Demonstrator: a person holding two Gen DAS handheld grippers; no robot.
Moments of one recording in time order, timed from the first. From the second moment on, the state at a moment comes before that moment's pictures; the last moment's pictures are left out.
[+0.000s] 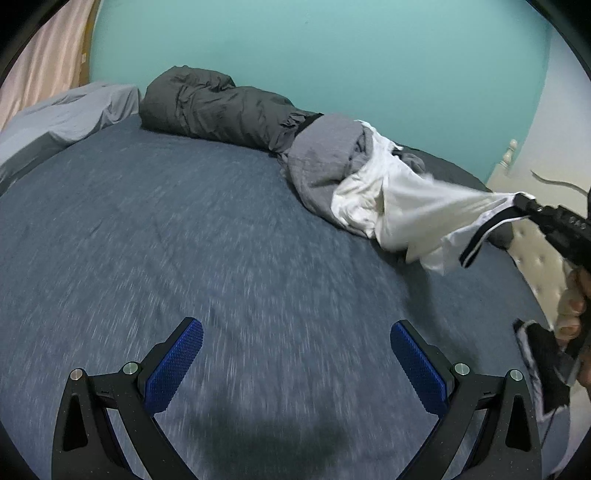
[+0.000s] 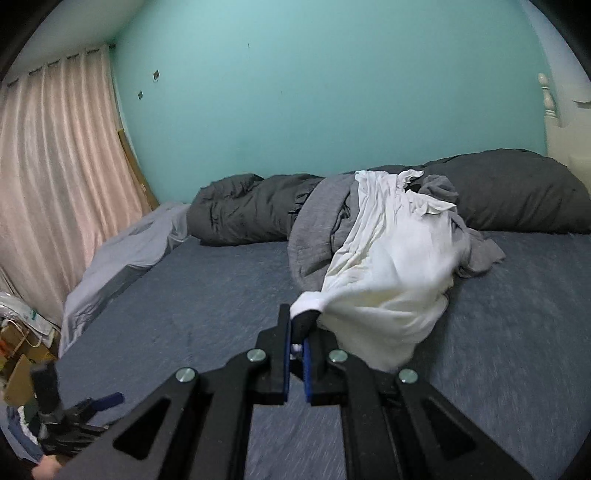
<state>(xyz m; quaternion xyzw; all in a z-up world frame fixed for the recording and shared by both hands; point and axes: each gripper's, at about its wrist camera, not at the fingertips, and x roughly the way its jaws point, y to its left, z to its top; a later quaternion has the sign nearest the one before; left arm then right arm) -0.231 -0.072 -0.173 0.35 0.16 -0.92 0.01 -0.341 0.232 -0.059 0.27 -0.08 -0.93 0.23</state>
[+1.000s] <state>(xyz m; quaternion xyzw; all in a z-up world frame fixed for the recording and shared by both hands) -0.135 -0.068 -0.182 0.34 0.18 -0.92 -0.03 -0.259 0.293 -0.069 0.32 -0.06 -0.94 0.14</state>
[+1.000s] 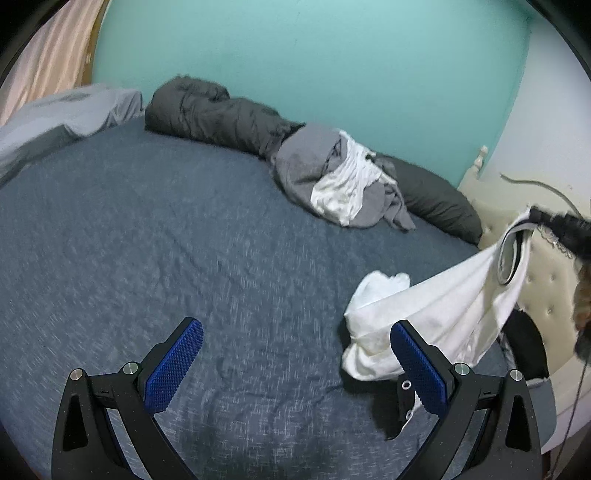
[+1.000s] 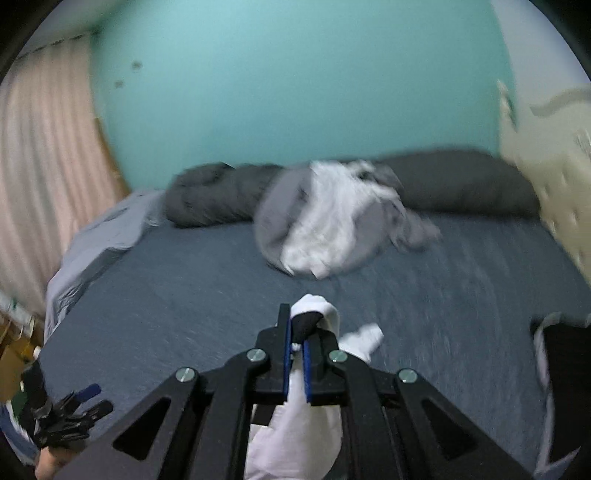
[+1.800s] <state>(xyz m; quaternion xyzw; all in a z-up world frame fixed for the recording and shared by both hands) -0.168 -0.042 -0.284 0.40 0.15 -0.90 -0.04 -0.201 0.373 -0.244 0.31 -0.24 -0.92 0.03</state>
